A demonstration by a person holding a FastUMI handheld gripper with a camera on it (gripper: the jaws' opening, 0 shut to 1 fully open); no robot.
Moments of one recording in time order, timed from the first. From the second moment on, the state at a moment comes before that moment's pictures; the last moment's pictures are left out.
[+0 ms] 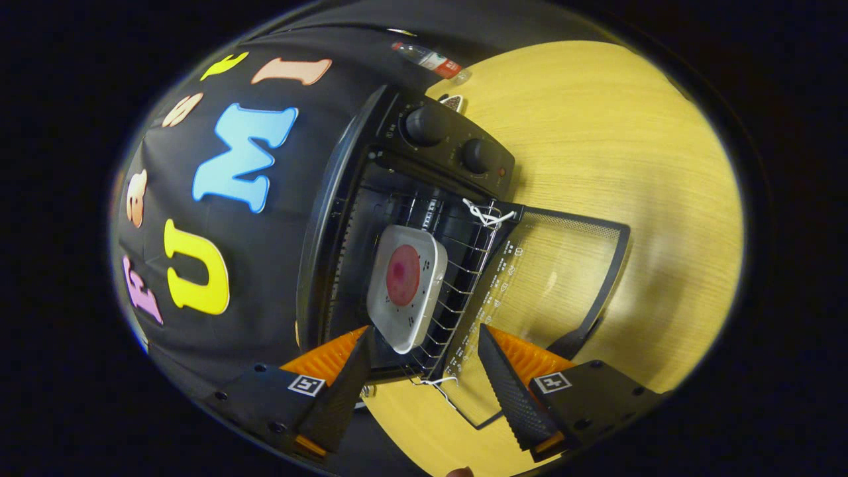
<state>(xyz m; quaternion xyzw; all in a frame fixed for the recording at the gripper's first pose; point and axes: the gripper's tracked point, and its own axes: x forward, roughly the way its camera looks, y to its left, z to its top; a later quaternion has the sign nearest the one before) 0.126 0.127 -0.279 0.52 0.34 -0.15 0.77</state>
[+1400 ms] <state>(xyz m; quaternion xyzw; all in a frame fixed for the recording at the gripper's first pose) 0.003 0.124 -0.366 0.07 0.52 -0.01 0.85</state>
